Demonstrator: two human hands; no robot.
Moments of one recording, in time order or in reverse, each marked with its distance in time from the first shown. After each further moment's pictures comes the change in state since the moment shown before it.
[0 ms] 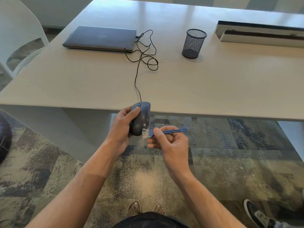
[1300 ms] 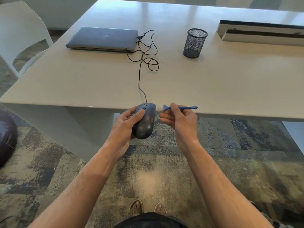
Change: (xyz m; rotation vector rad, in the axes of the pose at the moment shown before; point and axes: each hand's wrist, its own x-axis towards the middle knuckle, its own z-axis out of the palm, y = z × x) left_hand -0.015 -0.002 0.002 0.025 -0.070 0.000; right_hand 0.069 -0.021 -0.016 0.026 0.120 0.084
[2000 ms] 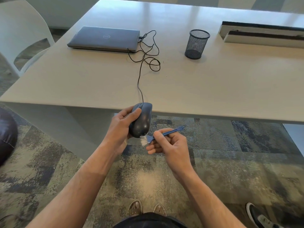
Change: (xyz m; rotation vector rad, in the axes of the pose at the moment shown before) left_hand 0.003 0.006 -0.008 -0.004 0.048 0.010; right_hand -0.068 0.020 -0.003 -0.124 -0.288 -0.028
